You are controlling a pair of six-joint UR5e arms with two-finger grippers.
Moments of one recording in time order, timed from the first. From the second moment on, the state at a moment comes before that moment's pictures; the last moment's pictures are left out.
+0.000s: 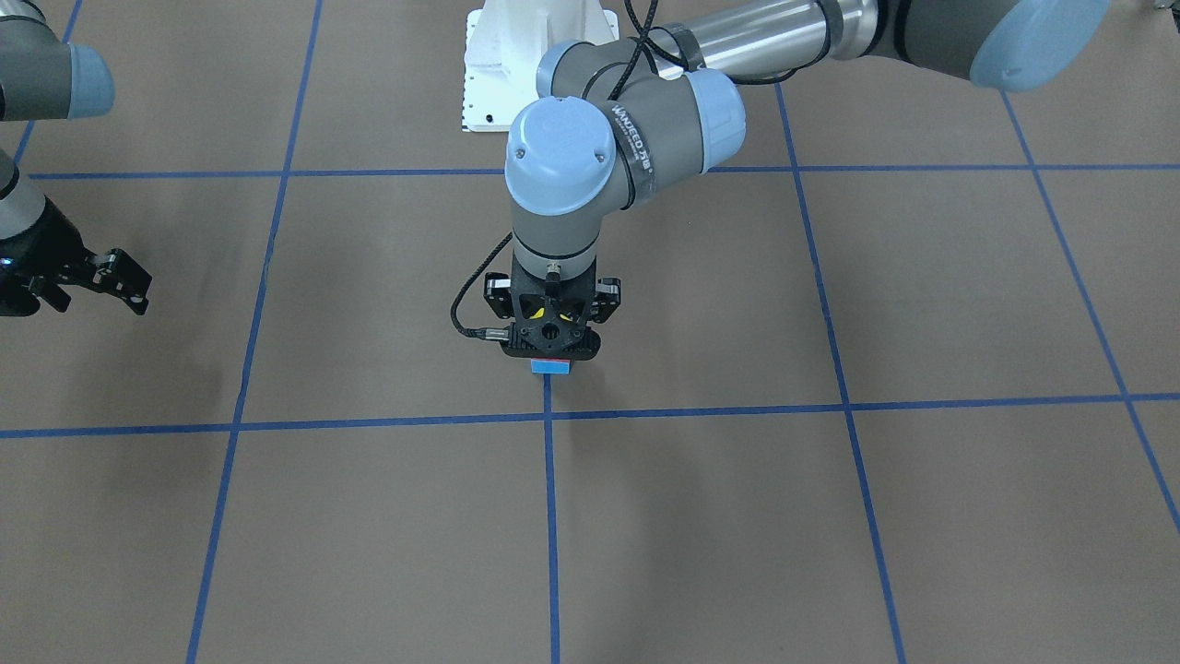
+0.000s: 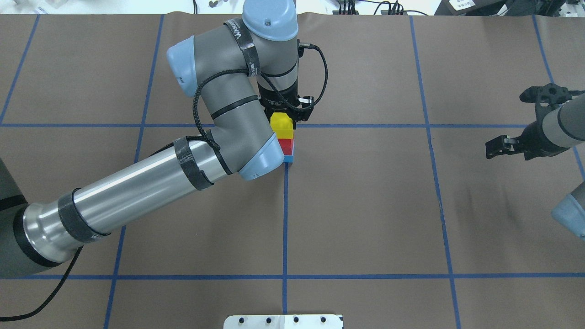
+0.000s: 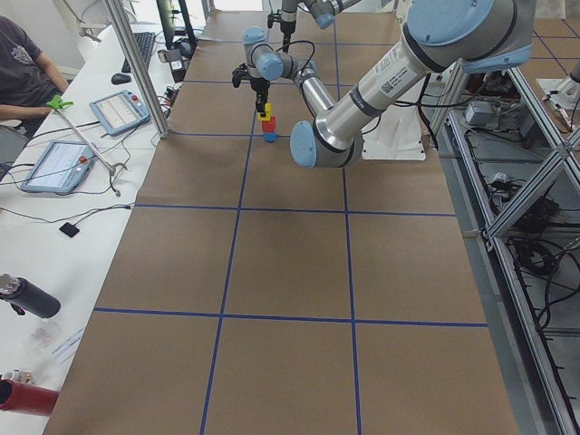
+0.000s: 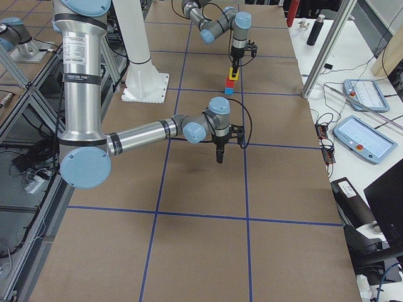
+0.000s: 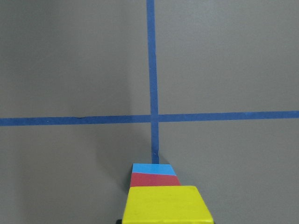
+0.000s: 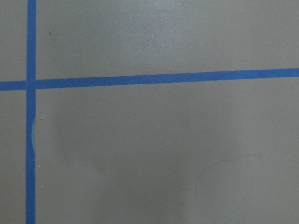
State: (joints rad) left arm -0.67 -2.62 -1.30 -1.50 -2.07 -1.01; right arm 0.95 -1.60 1.83 -1.24 2.07 0.87
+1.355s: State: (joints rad) left arm -0.66 -2.63 -1.29 -1.47 -2.07 -1.01; right arm 0.95 -1.60 1.82 -1.24 2.07 0.87
